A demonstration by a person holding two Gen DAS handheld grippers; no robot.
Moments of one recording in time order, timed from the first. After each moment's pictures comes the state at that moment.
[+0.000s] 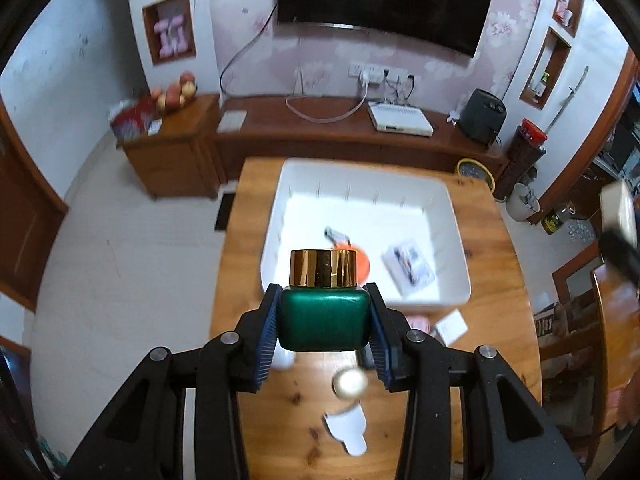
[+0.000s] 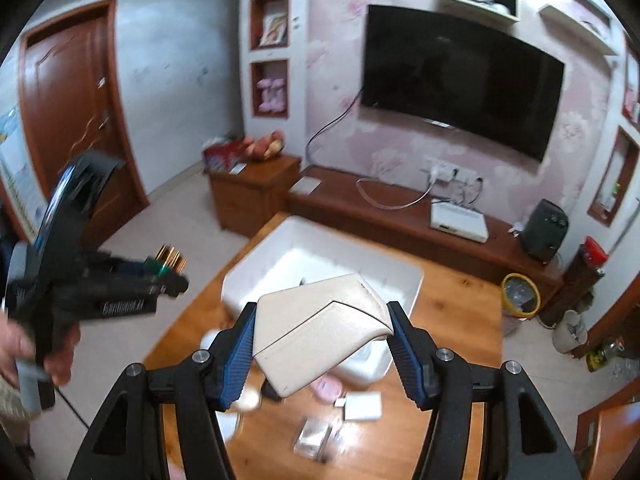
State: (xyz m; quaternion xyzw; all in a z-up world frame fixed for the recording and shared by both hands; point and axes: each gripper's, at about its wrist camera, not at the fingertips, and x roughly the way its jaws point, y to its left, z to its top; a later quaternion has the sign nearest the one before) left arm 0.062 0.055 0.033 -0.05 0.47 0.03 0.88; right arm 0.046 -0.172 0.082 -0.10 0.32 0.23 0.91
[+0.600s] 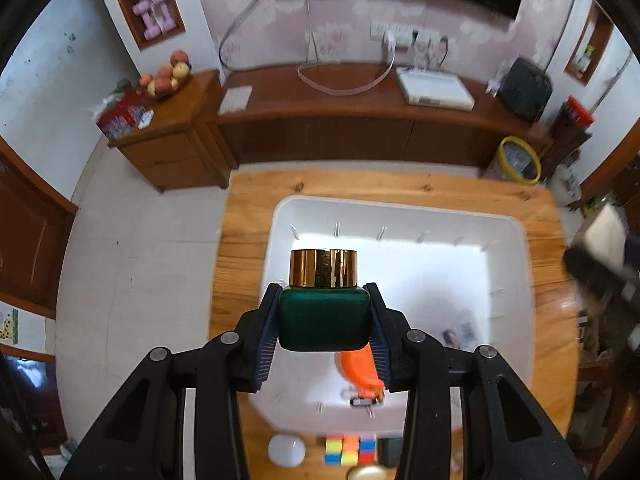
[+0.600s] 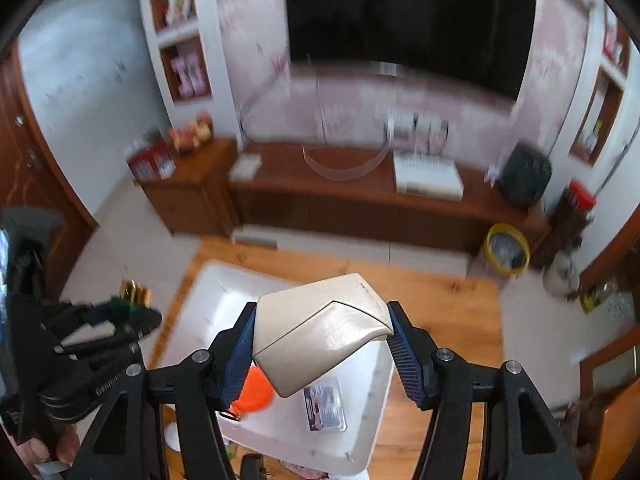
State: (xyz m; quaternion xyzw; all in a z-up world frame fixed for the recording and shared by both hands) left arm 0.248 0.060 -0.069 -0.02 0.55 0.07 0.83; right arm 0.256 -0.122 0.000 -0.06 0.46 0.14 0.87
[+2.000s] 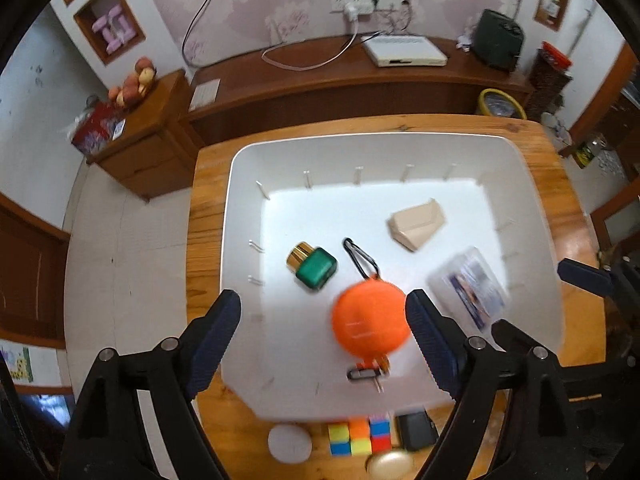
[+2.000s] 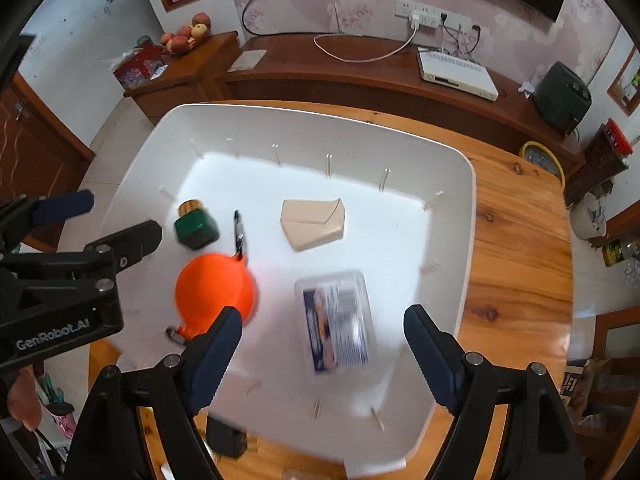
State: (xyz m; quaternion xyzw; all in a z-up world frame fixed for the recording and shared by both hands) left arm 0.207 0.034 -0.086 0.04 0.56 0.01 0.83; right arm 0.215 -0.128 -0.107 -0.08 0.57 0.15 0.81
